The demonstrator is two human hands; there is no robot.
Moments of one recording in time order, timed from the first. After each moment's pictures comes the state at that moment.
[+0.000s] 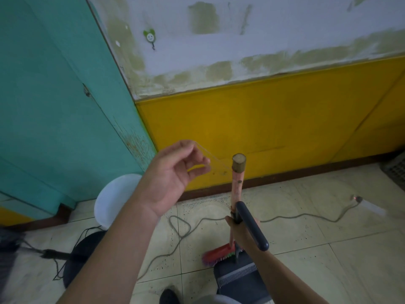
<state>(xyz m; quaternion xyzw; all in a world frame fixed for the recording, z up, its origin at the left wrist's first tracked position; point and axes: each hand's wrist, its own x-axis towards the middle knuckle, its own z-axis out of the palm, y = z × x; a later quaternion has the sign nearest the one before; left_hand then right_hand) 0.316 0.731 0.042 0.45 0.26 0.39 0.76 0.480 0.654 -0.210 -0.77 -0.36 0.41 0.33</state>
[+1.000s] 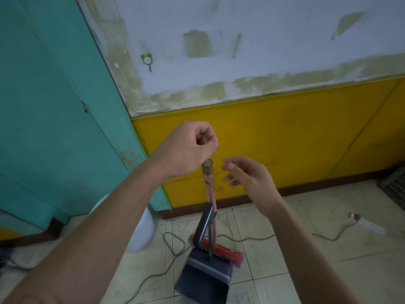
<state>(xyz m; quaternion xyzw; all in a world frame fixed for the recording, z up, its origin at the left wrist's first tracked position) 0.372 0.763 0.106 0.81 0.39 0.25 0.35 0.534 0.703 -0.005 -0.56 -0.48 0.40 0.54</state>
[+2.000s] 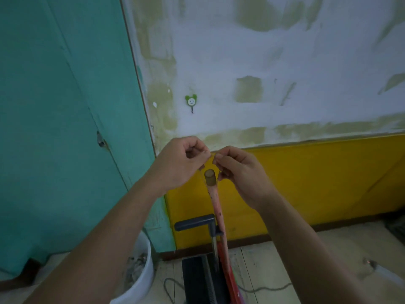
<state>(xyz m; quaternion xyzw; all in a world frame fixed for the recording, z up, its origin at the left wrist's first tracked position) 0.266 0.959 0.109 0.76 0.40 0.34 0.38 0.422 0.910 0.076 -0.47 -0.50 0.44 0.58</state>
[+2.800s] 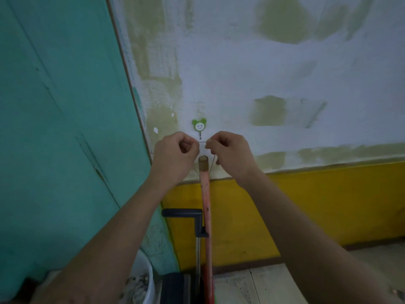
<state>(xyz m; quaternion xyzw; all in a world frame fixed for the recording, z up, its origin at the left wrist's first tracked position) 0.287 1.092 0.102 0.71 0.50 0.44 0.24 0.429 1.066 0.101 -0.61 -0.54 0.29 0.51</state>
